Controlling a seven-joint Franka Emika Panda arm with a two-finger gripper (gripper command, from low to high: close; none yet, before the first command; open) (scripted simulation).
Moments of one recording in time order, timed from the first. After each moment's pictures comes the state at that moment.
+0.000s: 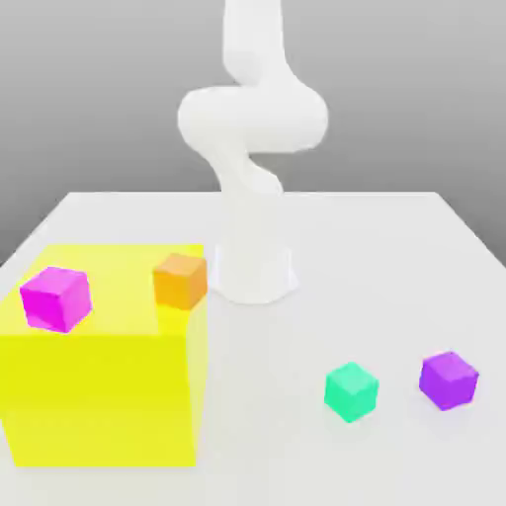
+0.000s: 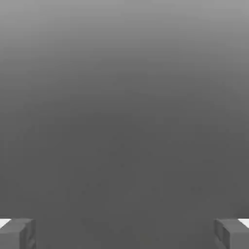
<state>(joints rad) 0.03 -0.72 0.01 -2.36 0.01 2.35 0.77</state>
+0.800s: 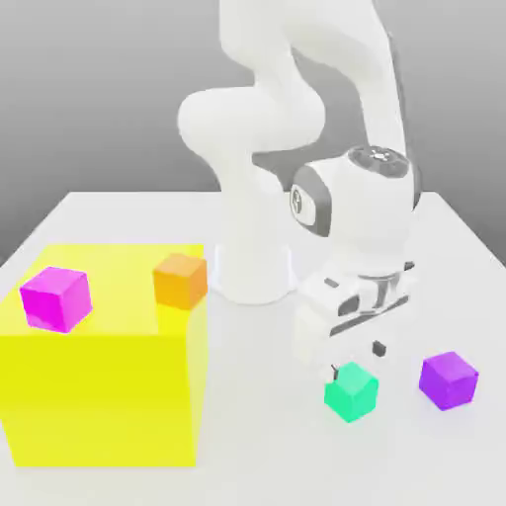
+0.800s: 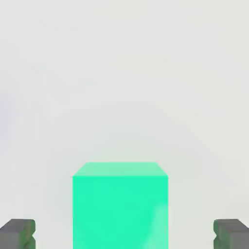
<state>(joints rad) 0.30 0.17 0.08 -2.82 -0.09 2.99 0.65</state>
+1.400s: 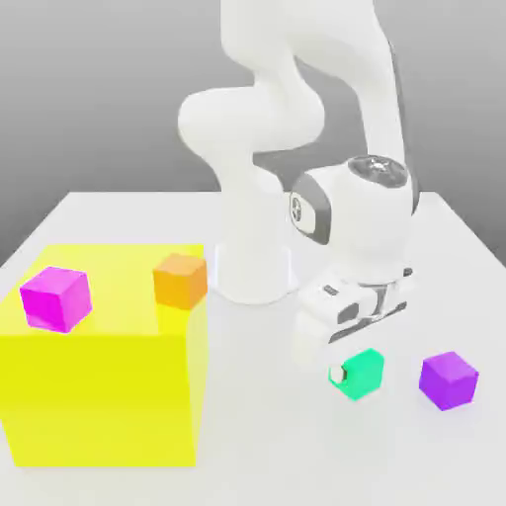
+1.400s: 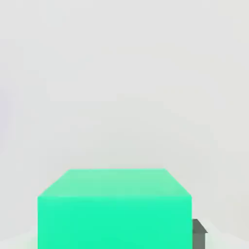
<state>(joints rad) 0.32 0.00 0.08 -2.84 0.00 2.84 0.61</state>
